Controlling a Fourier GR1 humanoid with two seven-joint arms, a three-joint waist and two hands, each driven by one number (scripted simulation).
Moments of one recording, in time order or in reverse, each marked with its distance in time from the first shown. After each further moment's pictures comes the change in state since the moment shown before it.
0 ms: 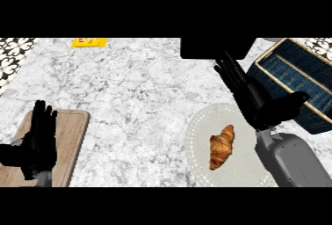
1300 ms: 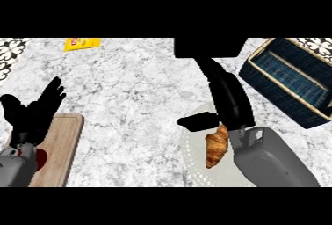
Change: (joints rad) left arm -0.210 0.213 -0.055 0.119 -0.011 -0.276 0.277; right arm -0.153 0.035 0.178 -0.051 0.827 -0.123 0.373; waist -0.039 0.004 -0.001
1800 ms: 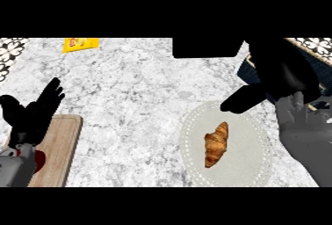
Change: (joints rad) left arm 0.002 -0.001 0.012 0.015 -0.002 -0.013 -0.010; right arm -0.214 -0.205 -0.124 -0.102 -0.066 0.467 0.506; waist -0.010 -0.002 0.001
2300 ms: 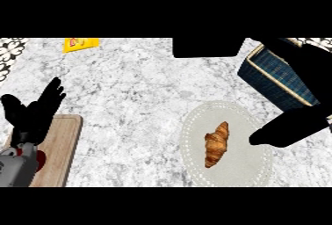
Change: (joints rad) left arm -0.004 -0.017 0.010 0.002 -0.013 0.002 0.003; right arm 0.082 -0.101 -0.147 -0.213 -0.403 0.143 0.105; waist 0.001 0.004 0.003
